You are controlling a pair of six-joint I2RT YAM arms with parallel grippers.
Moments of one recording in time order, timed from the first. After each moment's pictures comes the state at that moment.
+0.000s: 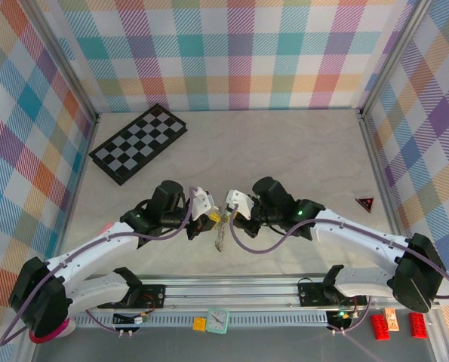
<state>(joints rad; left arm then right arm) -0.67 1.07 0.63 -0.20 0.54 0.26 0.91 1.20 0.81 -0.31 -0.31 -0.27</state>
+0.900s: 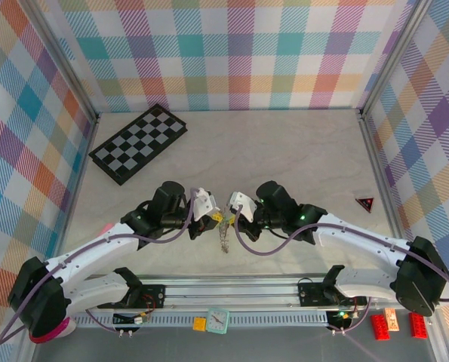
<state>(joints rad) -0.71 1.05 0.63 -0.16 0.50 0.28 0.90 1.16 0.75 -0.27 -0.33 -0.19</state>
